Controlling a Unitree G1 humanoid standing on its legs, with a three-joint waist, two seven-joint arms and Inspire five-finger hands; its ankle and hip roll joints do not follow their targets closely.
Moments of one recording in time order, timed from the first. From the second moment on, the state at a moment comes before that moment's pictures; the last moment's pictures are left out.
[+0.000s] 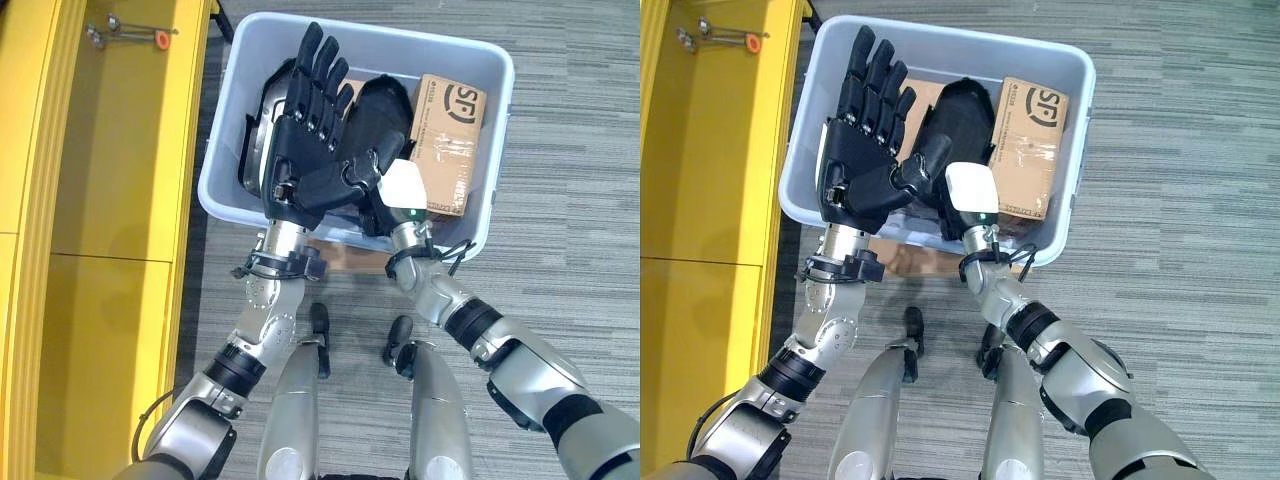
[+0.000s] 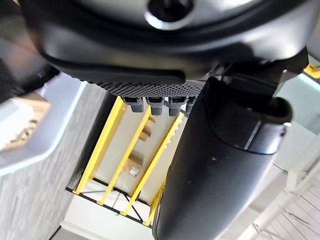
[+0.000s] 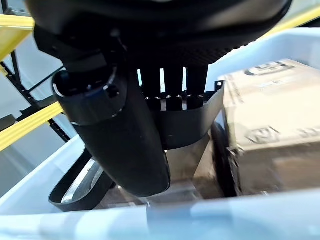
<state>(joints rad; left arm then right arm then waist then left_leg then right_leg) -0.61 0.30 -0.42 0.16 -0.78 -0.58 0.03 -0.91 -0.28 0.77 0.71 -0.42 0.17 -0.54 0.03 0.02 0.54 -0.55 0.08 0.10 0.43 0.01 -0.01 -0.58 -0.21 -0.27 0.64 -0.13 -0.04</state>
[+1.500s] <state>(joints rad) -0.61 0.29 -0.32 -0.15 -0.61 -0.37 0.17 -0.82 -0.33 0.85 0.38 -0.24 0.40 0.36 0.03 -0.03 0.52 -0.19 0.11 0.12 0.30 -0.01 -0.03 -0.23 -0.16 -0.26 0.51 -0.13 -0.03</state>
